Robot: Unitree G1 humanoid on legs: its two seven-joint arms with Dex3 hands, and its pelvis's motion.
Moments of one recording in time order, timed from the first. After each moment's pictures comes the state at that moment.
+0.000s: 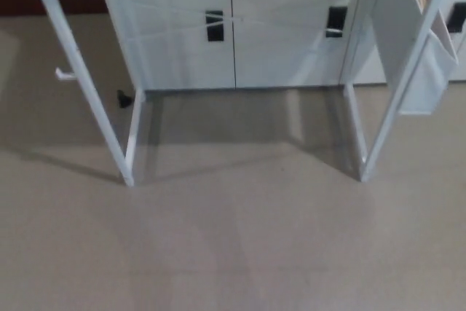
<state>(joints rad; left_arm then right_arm) 0.28 0.48 0.41 0.92 -0.21 -0.18 -0.36 0.39 -0.26 -0.25 0.91 0.02 -0.49 0.02</state>
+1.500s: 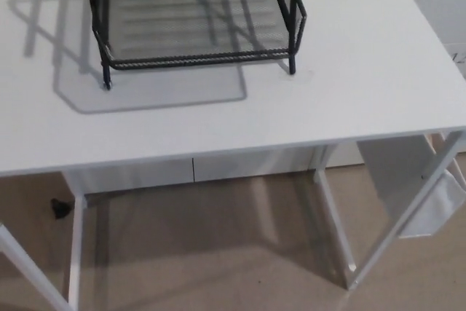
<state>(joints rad) 0.29 0.50 0.41 0.97 -0.22 -0.20 -0.37 0.48 -0.24 -0.22 0.94 0.04 -0.54 0.05</state>
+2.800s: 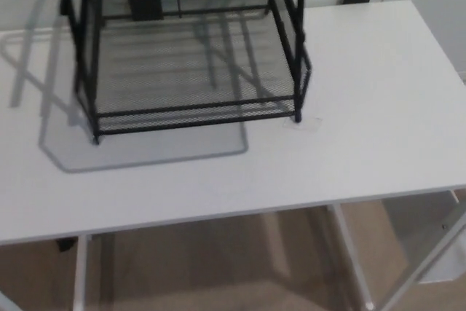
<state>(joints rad) 0.35 0.49 0.37 0.96 -0.22 -0.19 -0.37 0.46 -0.25 -0.25 1.13 0.05 -0.63 0.06</state>
